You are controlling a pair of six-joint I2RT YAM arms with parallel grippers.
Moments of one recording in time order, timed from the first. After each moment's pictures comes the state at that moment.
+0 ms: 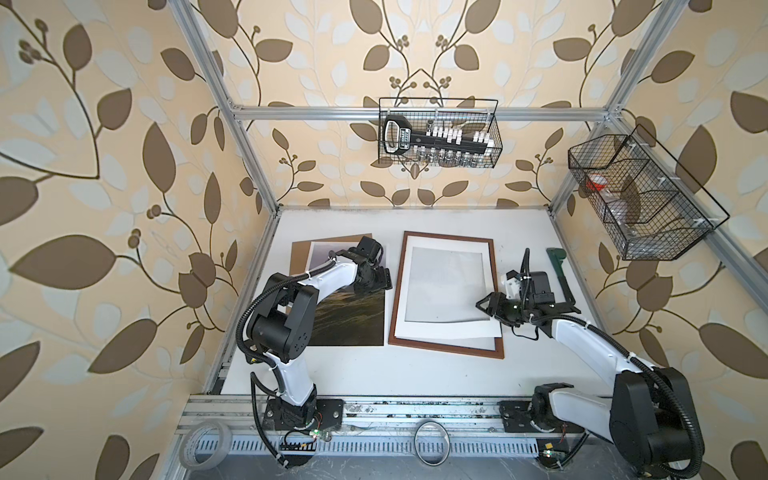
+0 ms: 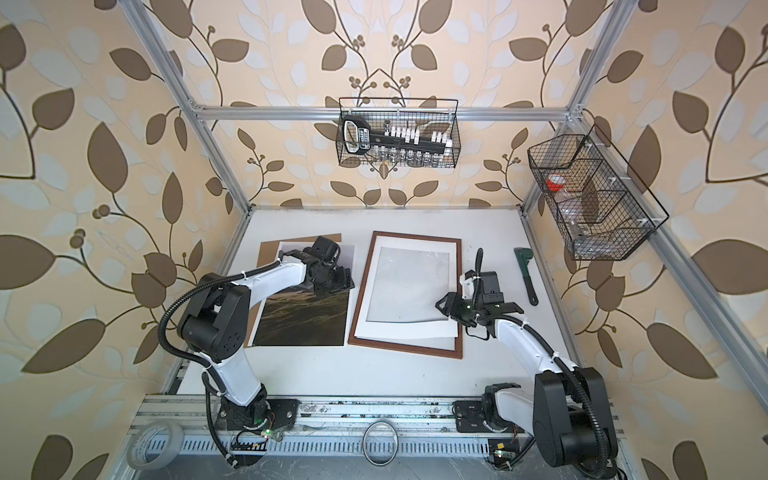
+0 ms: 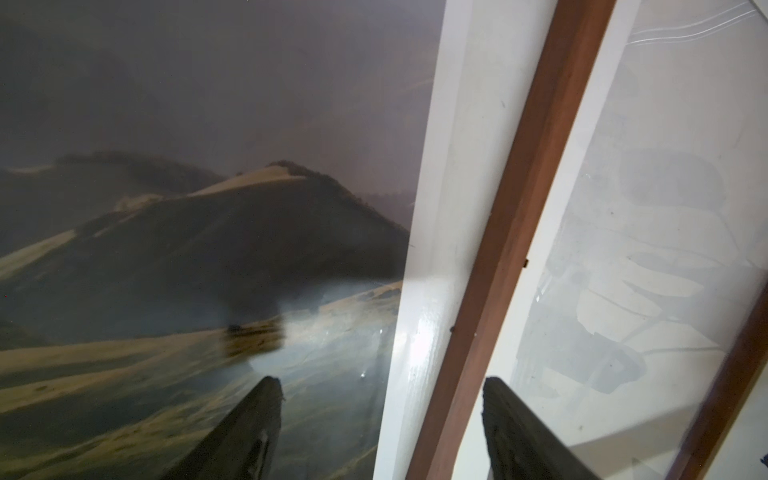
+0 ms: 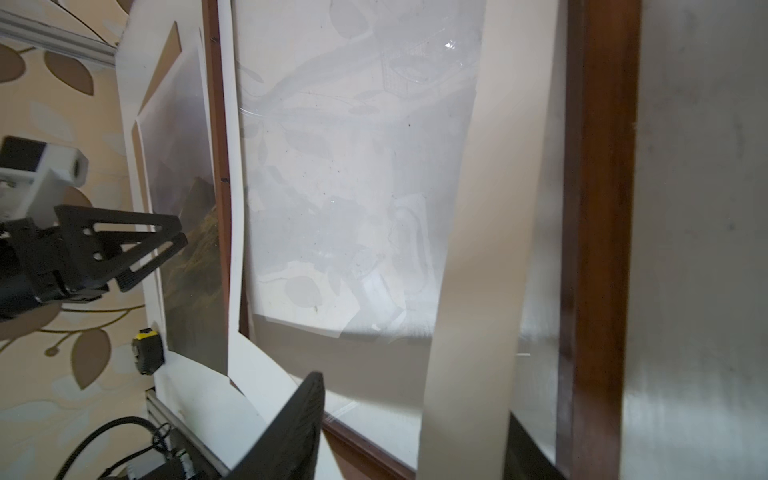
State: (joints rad) left arm -0.39 1.78 1.16 -0.56 0.18 -0.63; right arm 0.08 1.19 0.58 -0.36 -0.43 0.52
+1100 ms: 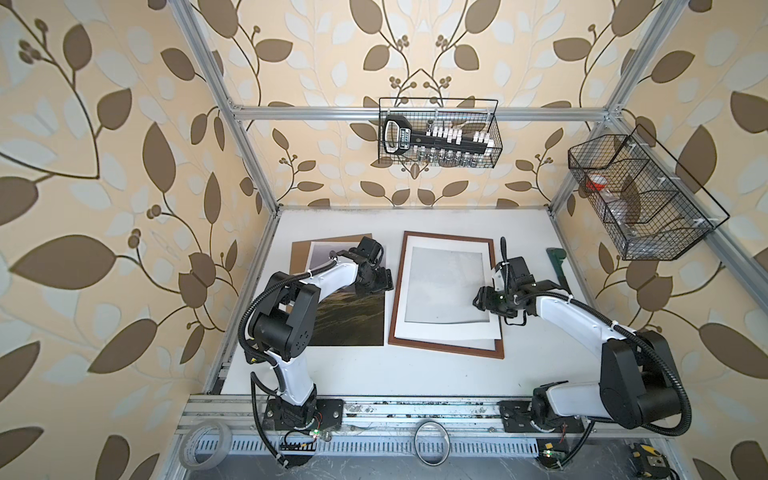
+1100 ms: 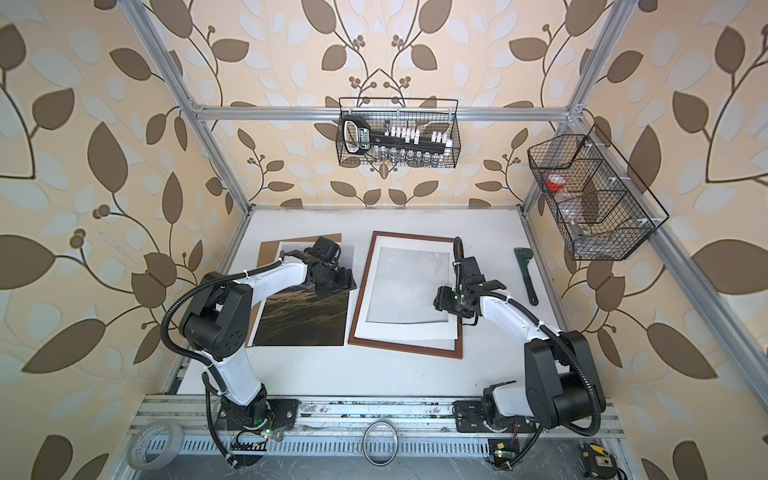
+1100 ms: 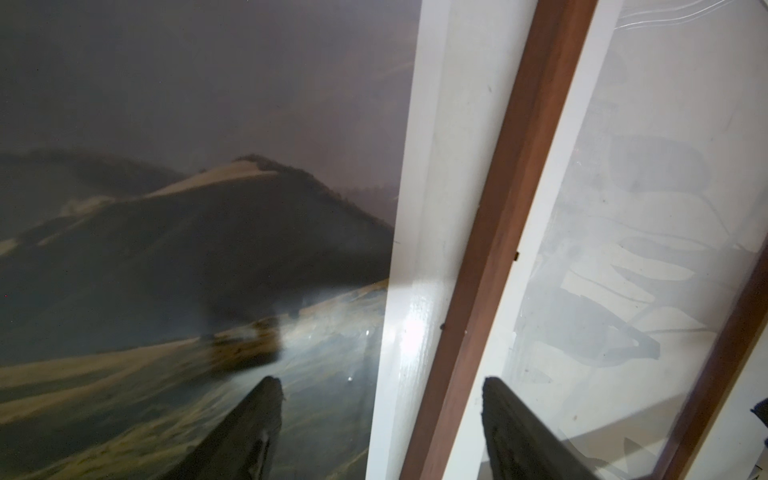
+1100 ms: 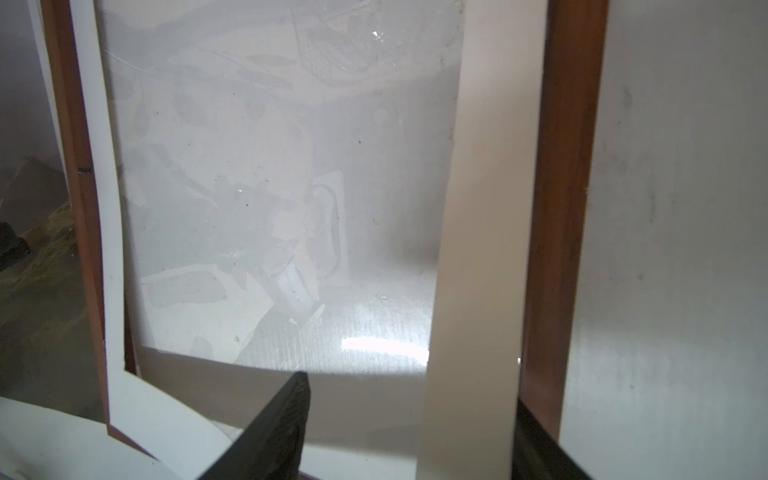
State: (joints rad) left arm -0.39 1.79 1.16 -0.55 0.21 -0.61; right arm 0.21 1.39 0.79 -0.55 -0.13 0.43
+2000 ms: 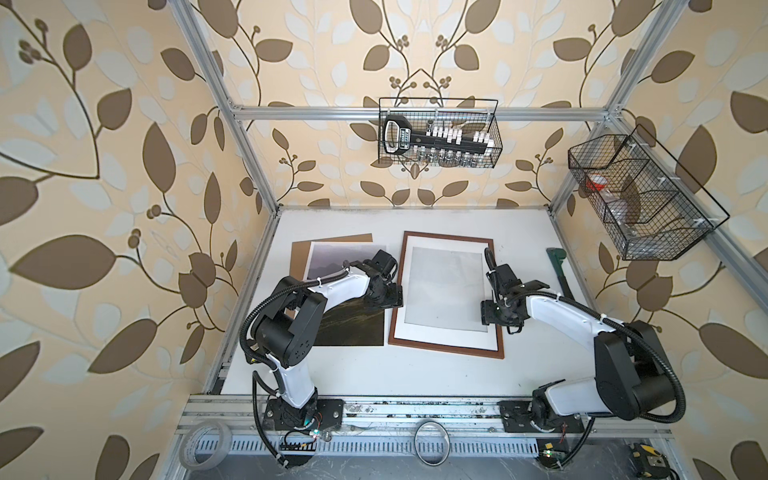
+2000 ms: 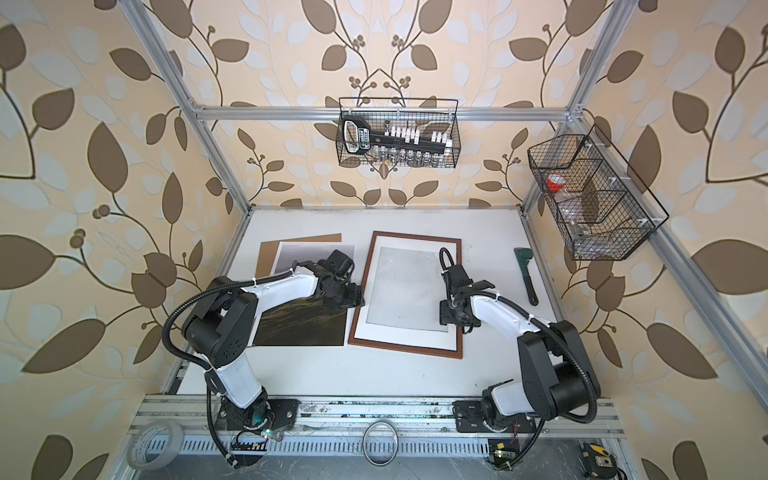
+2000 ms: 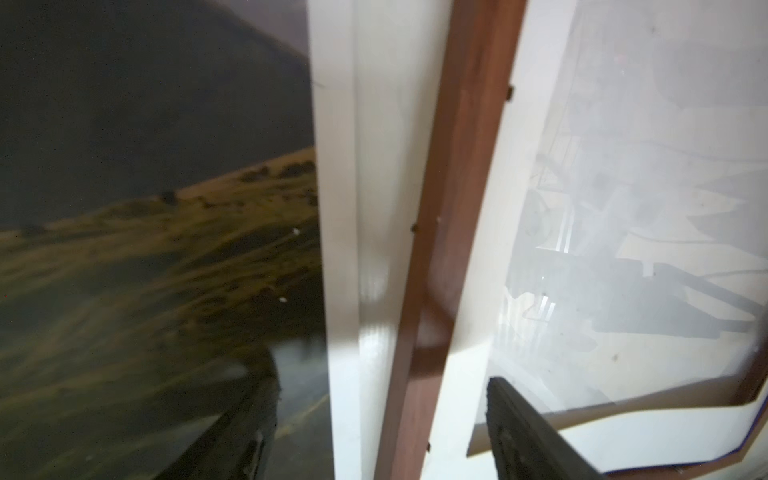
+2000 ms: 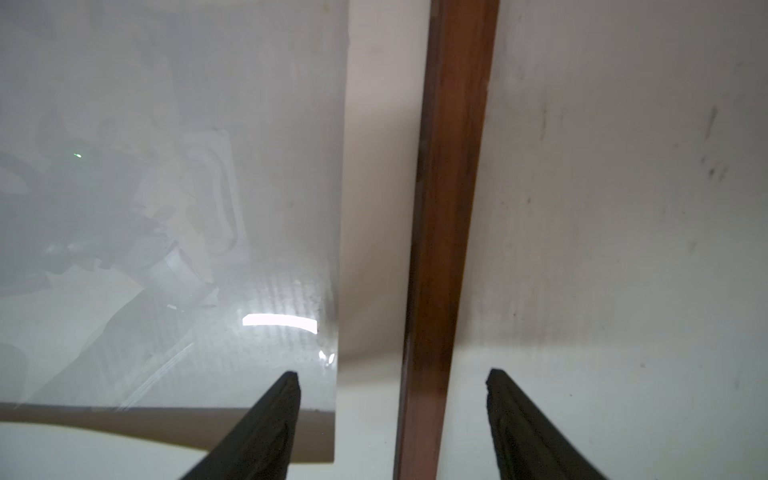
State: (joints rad) left arm -0.54 1.77 1.09 -0.57 0.17 -0.62; right arm 0.30 1.45 0.76 -0.69 0.14 0.37
